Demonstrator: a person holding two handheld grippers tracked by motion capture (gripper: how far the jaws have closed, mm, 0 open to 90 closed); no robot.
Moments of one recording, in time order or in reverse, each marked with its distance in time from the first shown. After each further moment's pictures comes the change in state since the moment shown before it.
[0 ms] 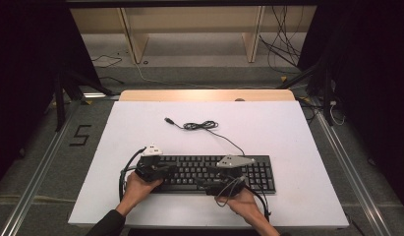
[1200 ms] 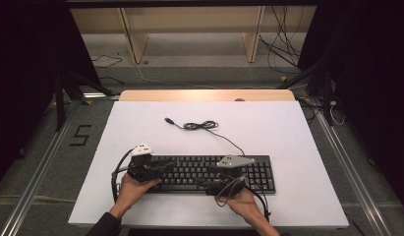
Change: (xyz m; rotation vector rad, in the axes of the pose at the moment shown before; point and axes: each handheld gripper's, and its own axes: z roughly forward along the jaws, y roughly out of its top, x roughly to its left) left arm 0.003 -0.001 -0.027 -0.108 -0.037 -0.064; right arm 0.000 0.000 0.000 -0.002 -0.003 0.000
